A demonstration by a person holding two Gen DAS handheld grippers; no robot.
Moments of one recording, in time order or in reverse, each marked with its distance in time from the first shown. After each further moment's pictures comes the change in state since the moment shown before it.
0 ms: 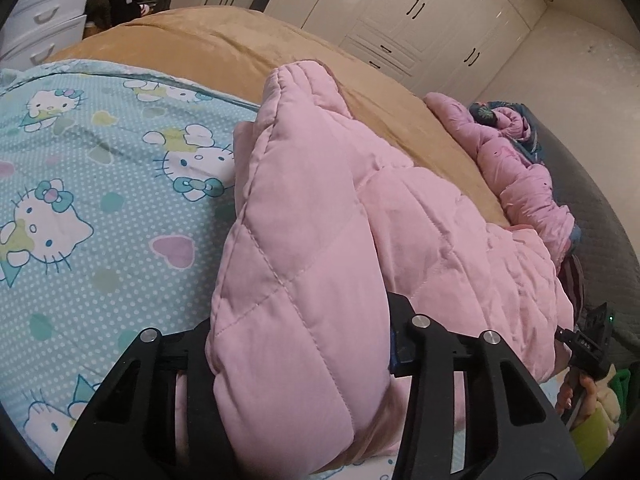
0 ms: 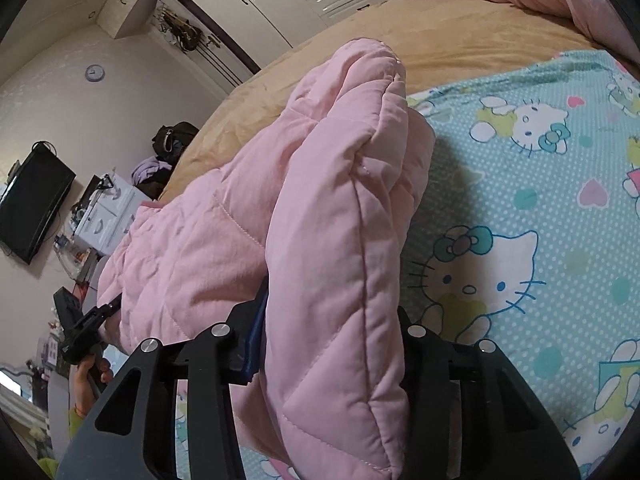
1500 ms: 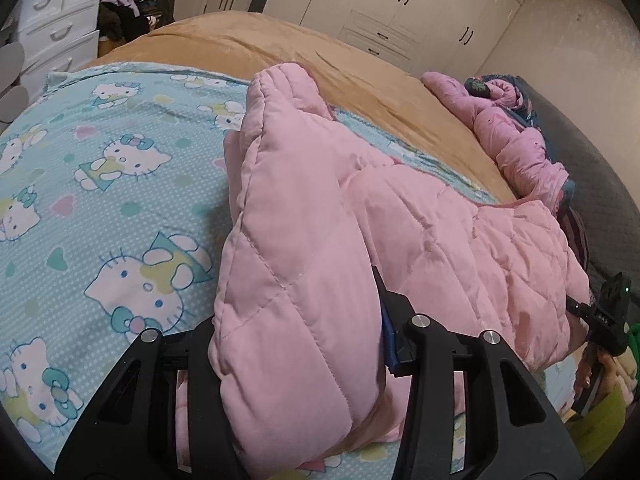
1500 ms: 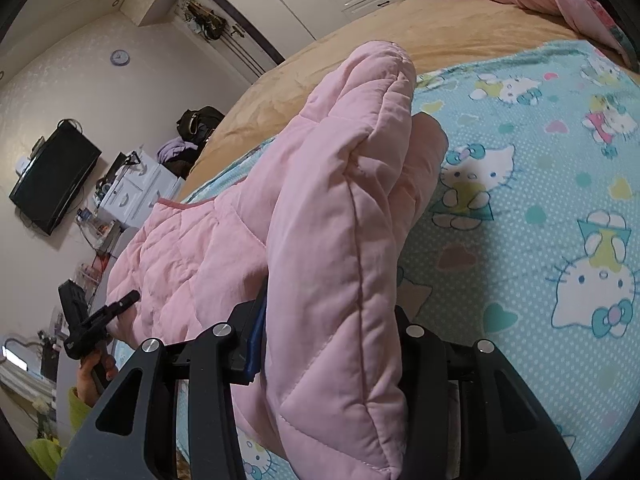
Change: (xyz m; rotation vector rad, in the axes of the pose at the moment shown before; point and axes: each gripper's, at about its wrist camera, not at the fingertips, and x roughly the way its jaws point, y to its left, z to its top) left arm -0.107 -0.002 -0.082 0.075 0.038 0.078; right arm -0.090 0.022 -0.096 -0.023 0.037 0.048
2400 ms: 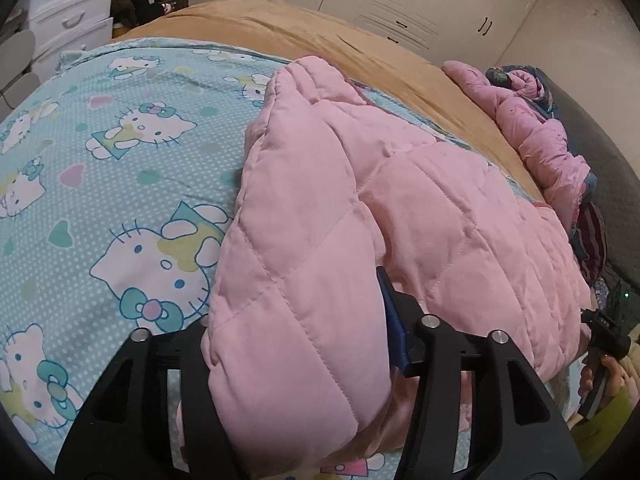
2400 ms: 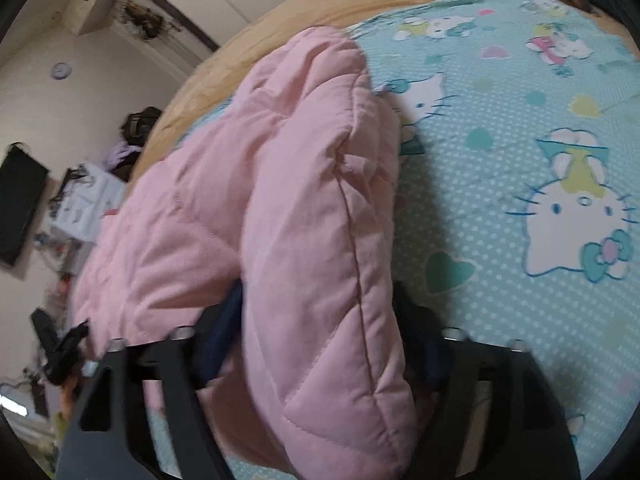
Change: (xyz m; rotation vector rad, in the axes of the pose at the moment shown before) left arm 0.021 0.019 -0.019 -0.009 0.038 0.074; right arm 0.027 -0.036 -0.023 0.131 0.062 -0.206
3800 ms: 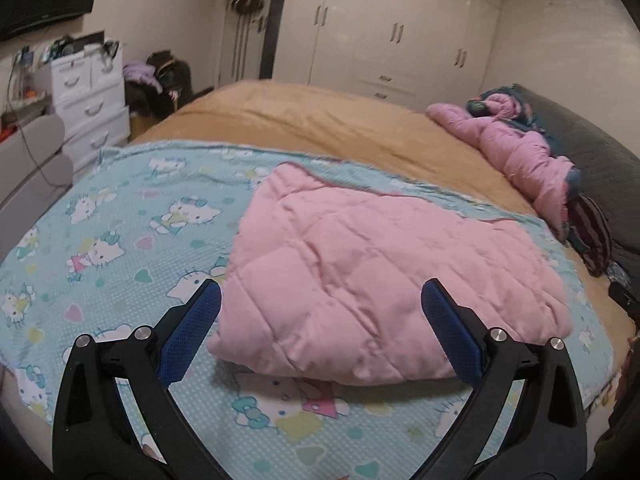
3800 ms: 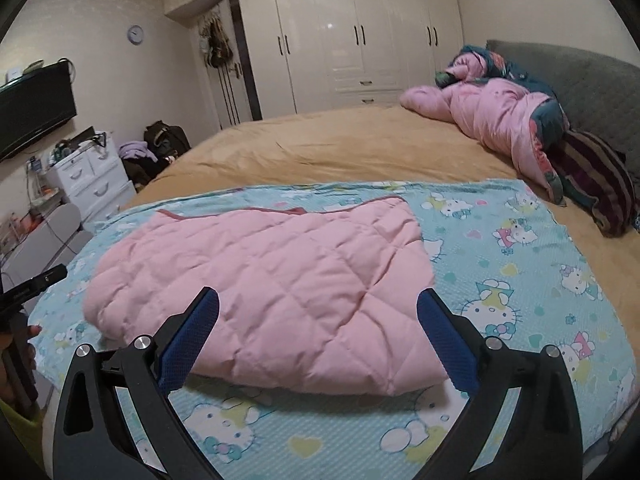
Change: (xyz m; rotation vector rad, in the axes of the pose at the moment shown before) left arm -0.141 -0.070 -0.039 0.145 -0.269 0.085; right arm -0.160 0.130 -0.098 -0.412 -0.433 -0.134
